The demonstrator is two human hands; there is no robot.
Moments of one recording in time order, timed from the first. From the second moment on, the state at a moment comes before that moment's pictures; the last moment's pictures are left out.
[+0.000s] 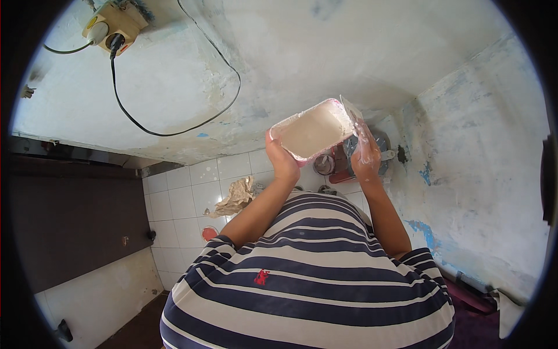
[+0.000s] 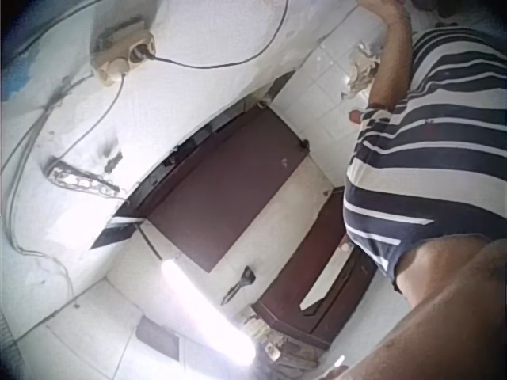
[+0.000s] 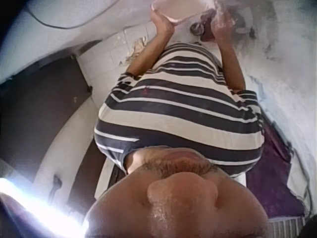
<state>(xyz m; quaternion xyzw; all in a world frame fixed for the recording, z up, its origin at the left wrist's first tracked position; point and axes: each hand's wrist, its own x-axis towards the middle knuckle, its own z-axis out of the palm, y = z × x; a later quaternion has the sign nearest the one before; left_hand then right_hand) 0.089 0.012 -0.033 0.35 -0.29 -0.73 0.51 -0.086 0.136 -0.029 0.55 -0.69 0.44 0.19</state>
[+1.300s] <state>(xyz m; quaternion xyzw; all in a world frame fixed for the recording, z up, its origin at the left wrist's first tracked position) 0.053 0.041 -0.036 0.36 -0.36 -0.71 0.49 -0.119 0.164 -0.035 0.48 -0.73 0.46 0.14</state>
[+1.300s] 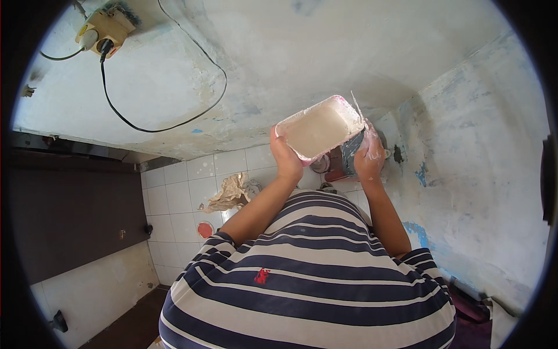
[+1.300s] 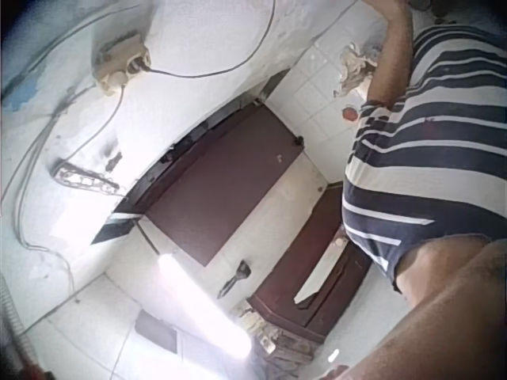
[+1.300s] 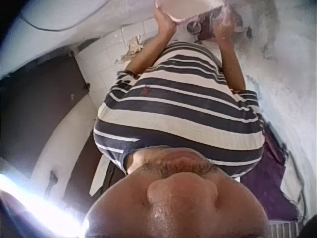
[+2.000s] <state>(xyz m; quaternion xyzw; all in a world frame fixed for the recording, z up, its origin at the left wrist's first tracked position) -0.043 0.090 -0.019 0.35 -0.27 -0.72 0.53 -0.226 0.203 -0.018 0.52 -0.70 0.47 0.14</state>
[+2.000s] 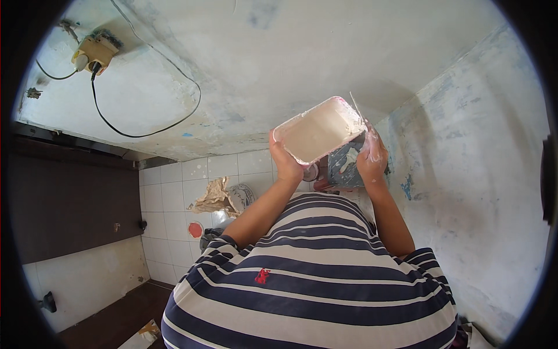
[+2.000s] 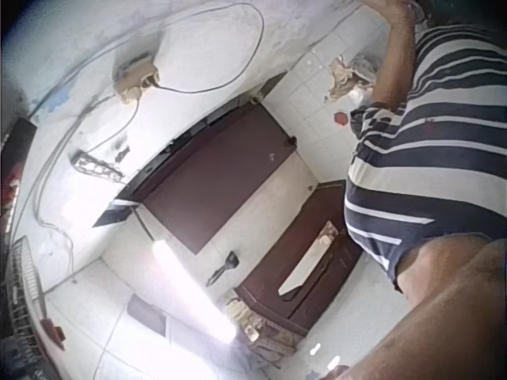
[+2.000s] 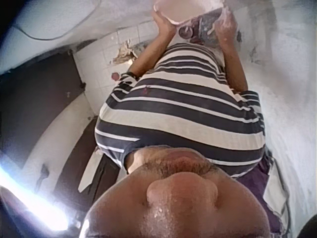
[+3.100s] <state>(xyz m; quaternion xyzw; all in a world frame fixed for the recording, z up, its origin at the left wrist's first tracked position) -0.098 0.133 -0.045 0.36 -0.29 -0.69 0.56 -0.277 0.228 -0.041 0.49 -0.72 0.48 0.10</state>
